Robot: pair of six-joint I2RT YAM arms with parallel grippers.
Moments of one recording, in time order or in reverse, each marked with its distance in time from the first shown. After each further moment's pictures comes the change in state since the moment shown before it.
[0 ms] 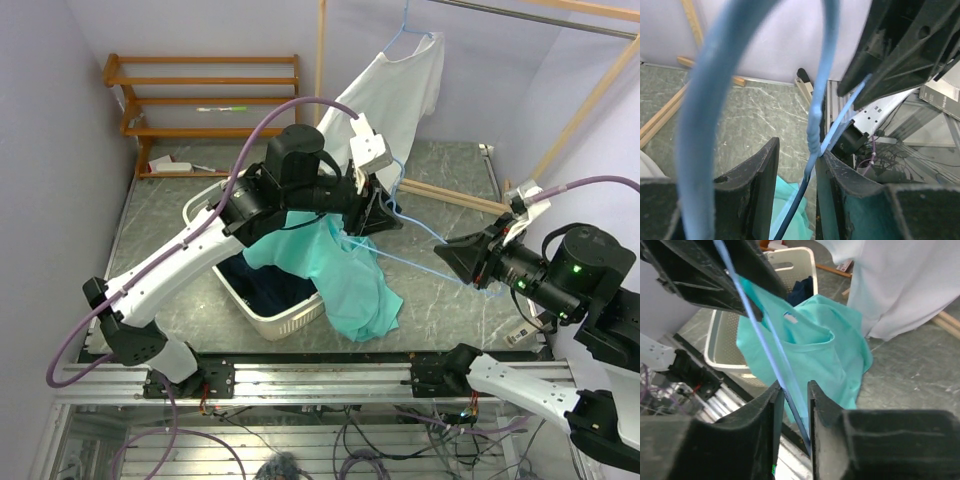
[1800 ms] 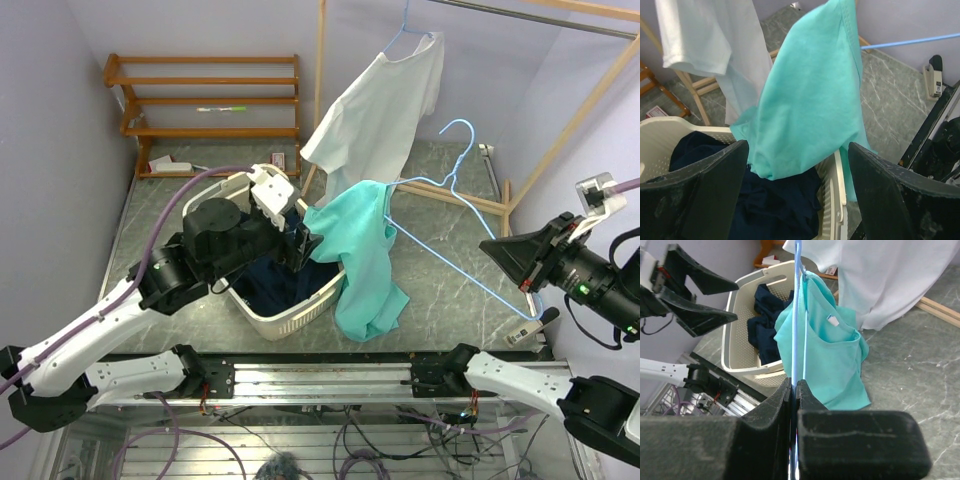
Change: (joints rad) left arm -0.005 -0.554 -0.594 0.044 -0.680 0.024; right arm -0.005 0.137 0.462 -0.331 0.075 0.116
